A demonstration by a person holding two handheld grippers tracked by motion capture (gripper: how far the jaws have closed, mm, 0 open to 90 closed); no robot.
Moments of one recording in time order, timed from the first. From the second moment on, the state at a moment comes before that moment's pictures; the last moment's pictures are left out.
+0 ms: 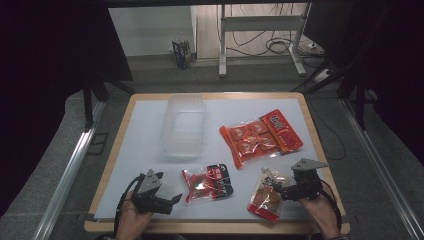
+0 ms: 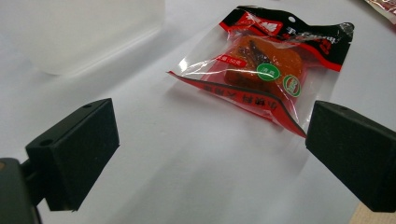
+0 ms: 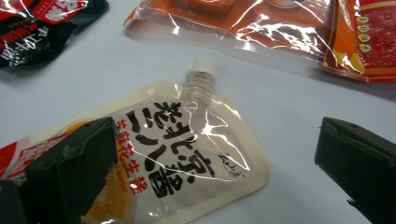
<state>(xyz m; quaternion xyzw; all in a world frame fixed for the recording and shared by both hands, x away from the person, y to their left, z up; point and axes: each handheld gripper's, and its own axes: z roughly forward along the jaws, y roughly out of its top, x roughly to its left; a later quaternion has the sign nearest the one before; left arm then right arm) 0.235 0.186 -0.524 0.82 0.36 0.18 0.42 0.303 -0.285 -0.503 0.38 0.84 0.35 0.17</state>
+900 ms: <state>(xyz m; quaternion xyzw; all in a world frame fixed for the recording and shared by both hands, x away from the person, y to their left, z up) 0.233 0.182 -0.525 0.82 0.35 0.18 0.41 0.328 -0.305 -0.501 0.41 0.82 0.35 0.19</state>
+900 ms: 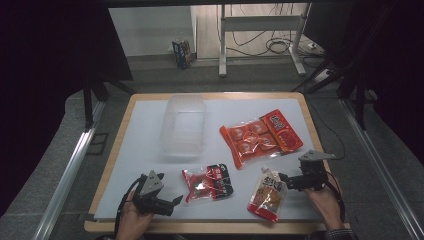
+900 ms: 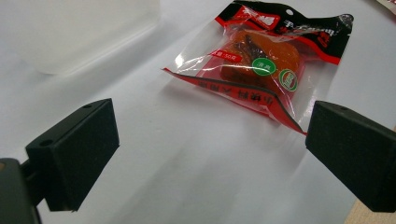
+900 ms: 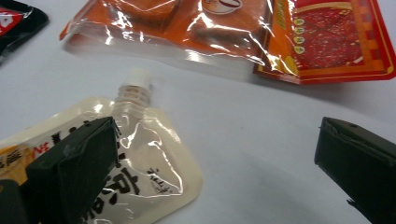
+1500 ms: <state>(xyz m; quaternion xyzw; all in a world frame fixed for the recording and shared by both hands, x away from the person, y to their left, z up) 0.231 0.177 -0.526 0.83 0.34 0.20 0.39 0.358 -0.327 -0.504 0.45 0.80 0.33 0.21</state>
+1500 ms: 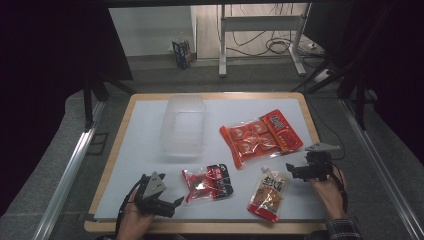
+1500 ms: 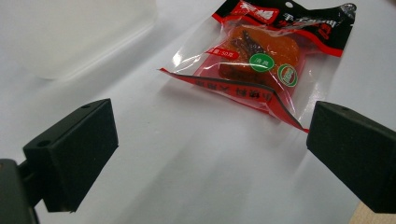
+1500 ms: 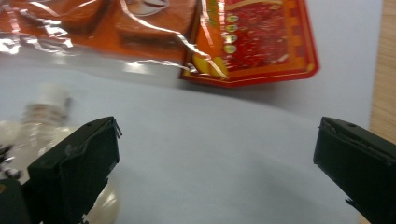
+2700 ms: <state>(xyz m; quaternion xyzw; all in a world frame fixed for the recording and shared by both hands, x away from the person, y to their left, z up) 0.233 0.175 -0.529 0.84 0.35 0.20 0.37 0.430 -0.323 -0.501 0.47 0.81 0.32 0.18</state>
